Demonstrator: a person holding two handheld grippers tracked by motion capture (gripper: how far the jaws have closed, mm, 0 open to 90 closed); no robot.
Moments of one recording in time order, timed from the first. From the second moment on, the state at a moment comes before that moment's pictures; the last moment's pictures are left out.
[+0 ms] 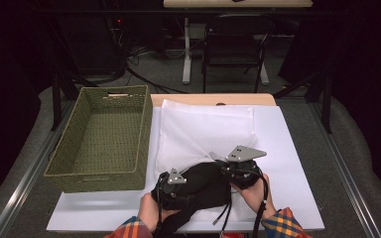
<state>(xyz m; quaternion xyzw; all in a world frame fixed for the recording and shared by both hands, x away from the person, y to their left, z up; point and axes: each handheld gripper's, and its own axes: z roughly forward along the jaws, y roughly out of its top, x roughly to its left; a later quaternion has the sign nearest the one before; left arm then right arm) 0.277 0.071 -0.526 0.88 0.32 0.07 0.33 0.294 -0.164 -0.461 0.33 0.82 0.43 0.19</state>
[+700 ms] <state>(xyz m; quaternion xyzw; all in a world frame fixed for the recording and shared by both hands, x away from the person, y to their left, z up) 0.264 0.086 -0.528 0.91 0.27 0.05 0.32 0.293 -0.162 -0.464 0.33 0.82 0.44 0.18</state>
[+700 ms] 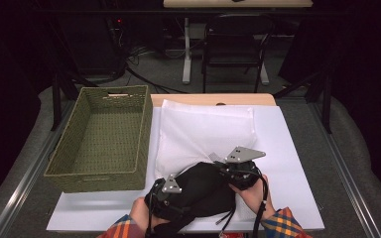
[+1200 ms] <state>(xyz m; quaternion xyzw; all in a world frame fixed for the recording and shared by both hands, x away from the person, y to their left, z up) 0.262 0.092 -0.517 0.87 0.32 0.05 0.37 0.290 -0.160 -0.461 0.32 0.82 0.44 0.18</state>
